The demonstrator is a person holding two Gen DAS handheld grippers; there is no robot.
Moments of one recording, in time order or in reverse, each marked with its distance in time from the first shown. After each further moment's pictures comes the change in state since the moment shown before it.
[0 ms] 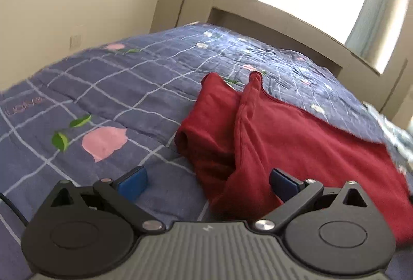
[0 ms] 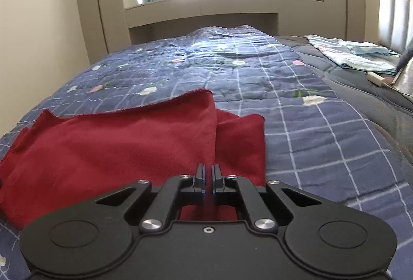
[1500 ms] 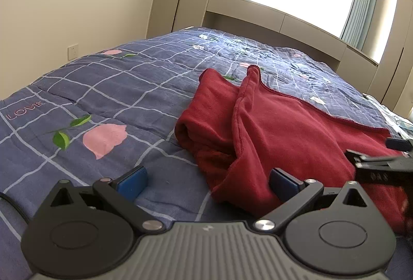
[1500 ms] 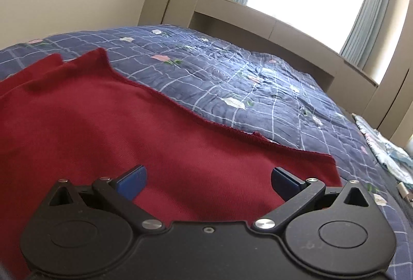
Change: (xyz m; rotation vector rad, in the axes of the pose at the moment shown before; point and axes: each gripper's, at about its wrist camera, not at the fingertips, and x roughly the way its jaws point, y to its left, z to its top) left arm 0.001 -0.001 -0.010 0.032 -0.016 0.005; right arm 0.072 0.174 -0.004 -0.522 -0.066 -0.008
